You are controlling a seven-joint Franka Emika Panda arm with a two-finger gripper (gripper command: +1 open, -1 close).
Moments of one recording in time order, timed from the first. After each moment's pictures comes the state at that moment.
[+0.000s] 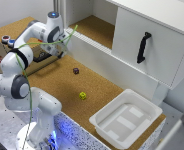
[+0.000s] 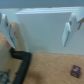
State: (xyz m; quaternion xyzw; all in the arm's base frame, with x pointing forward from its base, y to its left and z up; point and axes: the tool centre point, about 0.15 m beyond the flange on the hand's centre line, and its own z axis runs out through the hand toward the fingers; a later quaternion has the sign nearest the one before) arm 0.306 0.264 0.507 -0.98 -0.13 -0.16 0.07
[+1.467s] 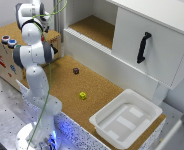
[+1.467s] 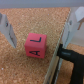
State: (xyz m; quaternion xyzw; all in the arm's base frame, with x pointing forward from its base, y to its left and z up) arm 0.358 0.437 0.451 -0.98 -0.19 -0.05 0.02
